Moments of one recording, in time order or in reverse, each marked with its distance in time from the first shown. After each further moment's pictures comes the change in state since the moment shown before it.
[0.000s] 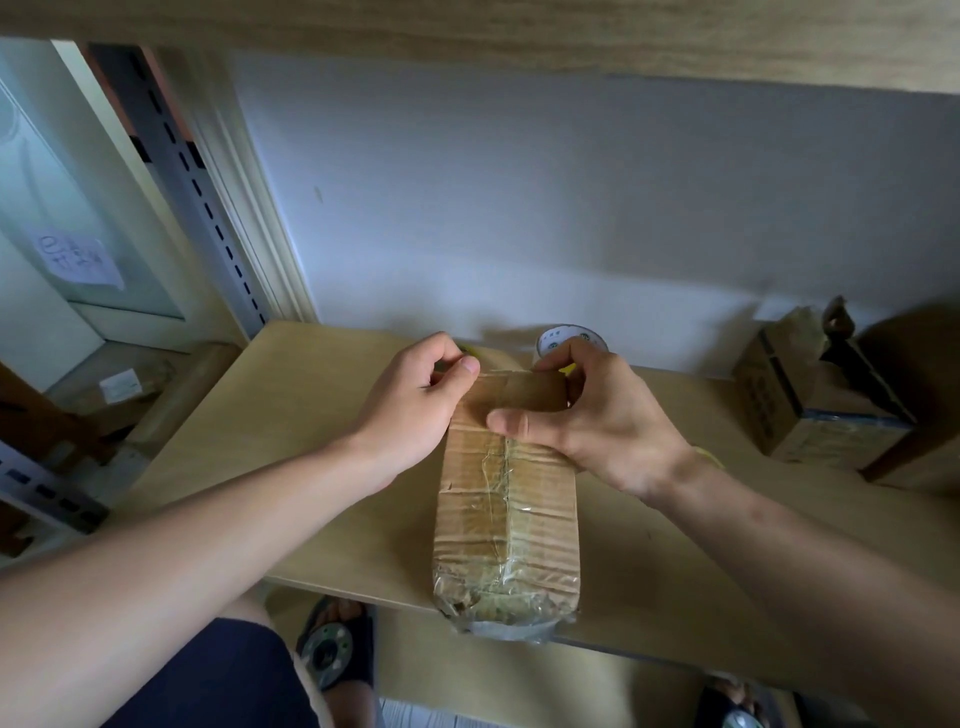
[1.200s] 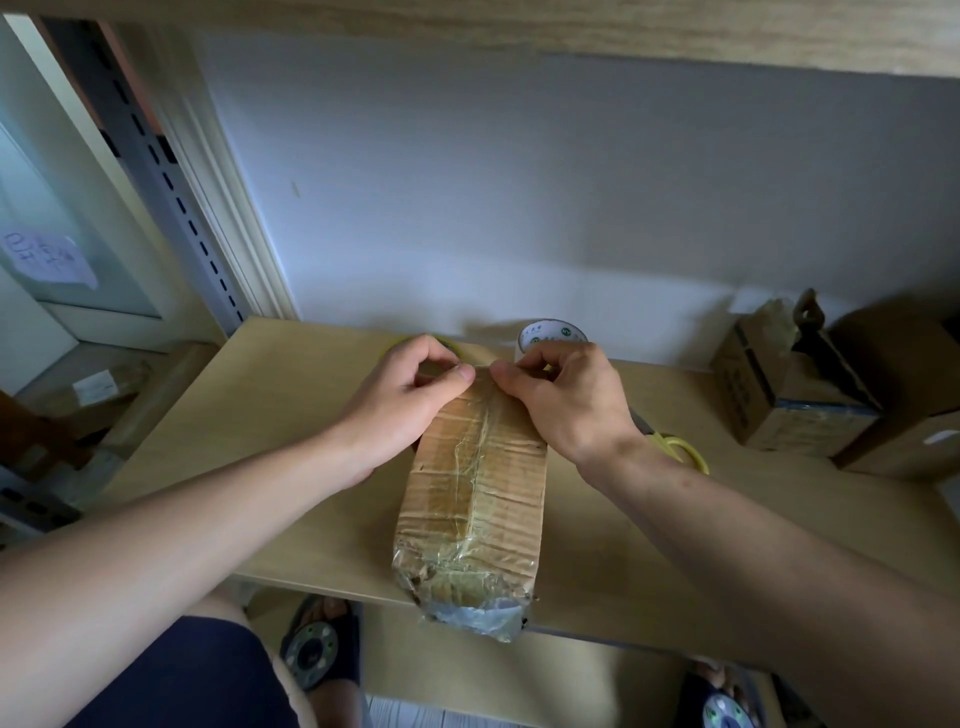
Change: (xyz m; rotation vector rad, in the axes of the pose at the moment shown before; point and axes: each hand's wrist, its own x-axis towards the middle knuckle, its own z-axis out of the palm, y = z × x) left_hand 0.005 -0.007 0.004 -0.085 -0.092 -0.106; right_hand 0.023 0.013 0.017 0.017 0.231 0.058
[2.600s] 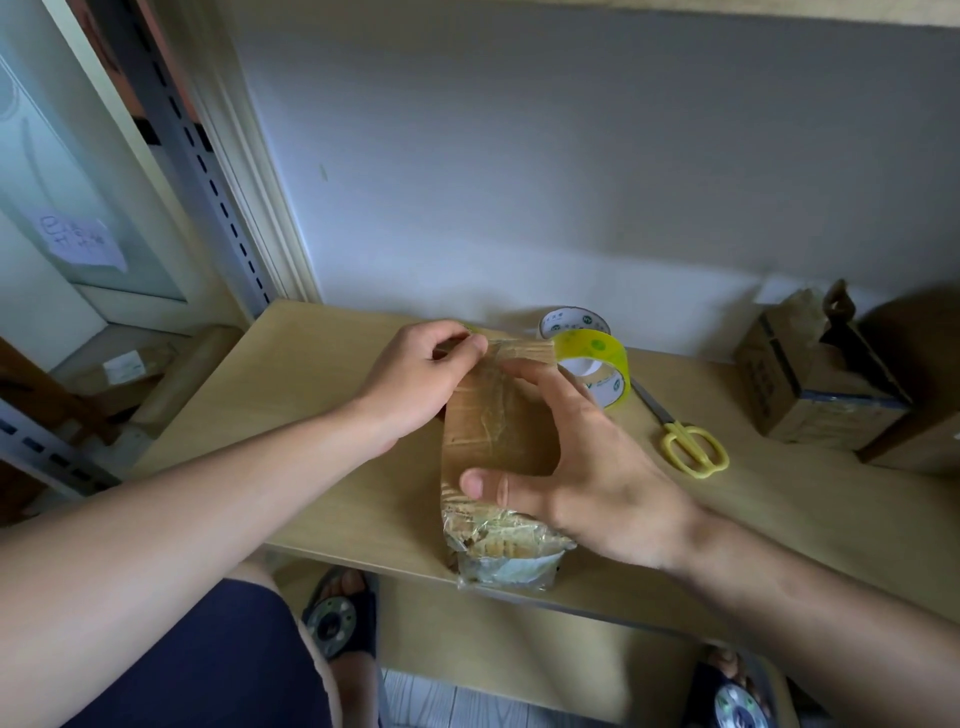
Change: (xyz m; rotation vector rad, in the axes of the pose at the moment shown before) left_hand 0.005 0.001 -0.003 0.075 0.092 0.020; right_hand -0.072 -0.006 -0.018 -0.144 -0.419 -0.254
